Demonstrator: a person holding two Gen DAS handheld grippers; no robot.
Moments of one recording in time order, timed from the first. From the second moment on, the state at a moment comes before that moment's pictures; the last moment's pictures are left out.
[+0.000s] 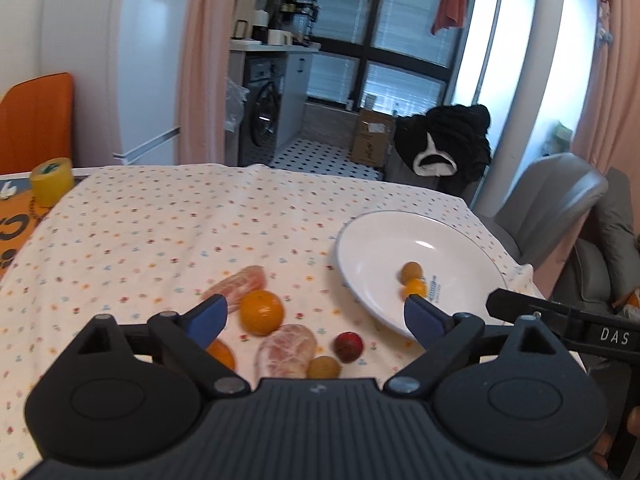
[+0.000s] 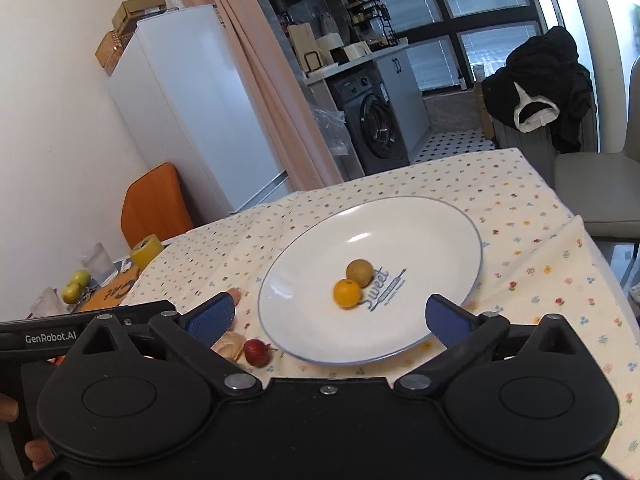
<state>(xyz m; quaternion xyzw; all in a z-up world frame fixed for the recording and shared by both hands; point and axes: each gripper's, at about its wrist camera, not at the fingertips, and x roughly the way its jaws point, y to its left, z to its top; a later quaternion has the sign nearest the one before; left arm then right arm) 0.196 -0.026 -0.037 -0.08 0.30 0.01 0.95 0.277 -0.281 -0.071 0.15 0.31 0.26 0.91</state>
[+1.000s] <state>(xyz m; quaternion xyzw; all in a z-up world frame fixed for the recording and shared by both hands) 0.129 0.031 -0.062 -0.11 0.31 0.06 0.94 0.236 -0.227 -0.078 0.07 0.33 0.35 0.87</state>
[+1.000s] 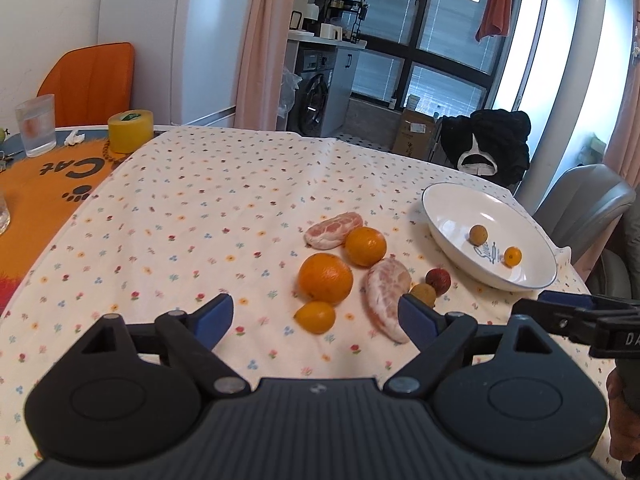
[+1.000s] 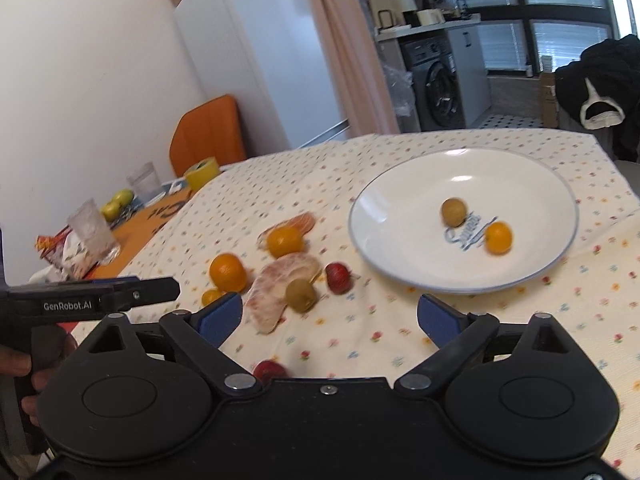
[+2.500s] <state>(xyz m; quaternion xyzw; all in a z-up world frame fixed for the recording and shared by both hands) 0.173 0.042 -0.100 -0.14 0.37 0.04 0.92 0.248 -0.200 -0.085 0.03 0.37 0.36 0.86</state>
